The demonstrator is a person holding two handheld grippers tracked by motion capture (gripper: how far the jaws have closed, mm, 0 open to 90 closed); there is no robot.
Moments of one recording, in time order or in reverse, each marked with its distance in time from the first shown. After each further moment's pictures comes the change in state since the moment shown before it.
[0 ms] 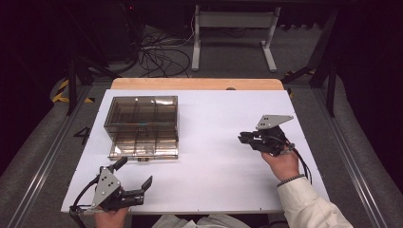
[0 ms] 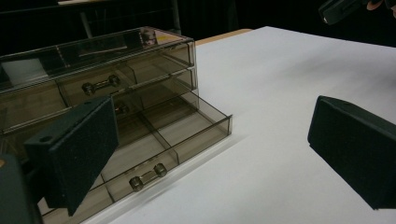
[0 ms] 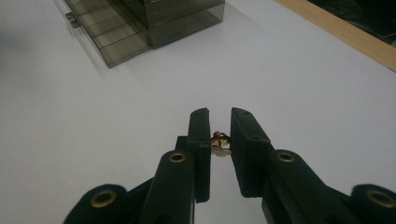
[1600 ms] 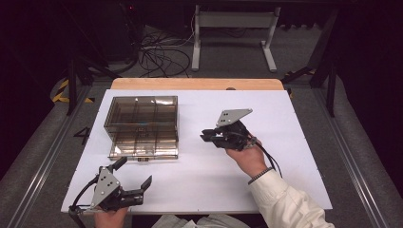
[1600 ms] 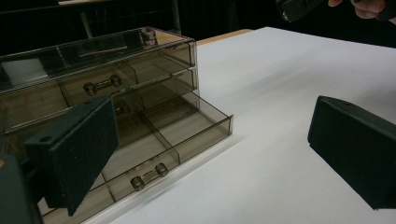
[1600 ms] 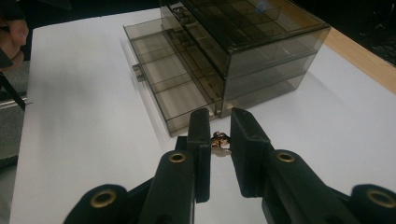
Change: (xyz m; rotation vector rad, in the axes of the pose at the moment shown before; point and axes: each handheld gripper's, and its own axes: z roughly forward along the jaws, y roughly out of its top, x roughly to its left) left arm 0.001 0.000 0.000 0.001 -0.001 0.000; right arm 0.054 0.070 0.060 -0.058 0.163 -0.105
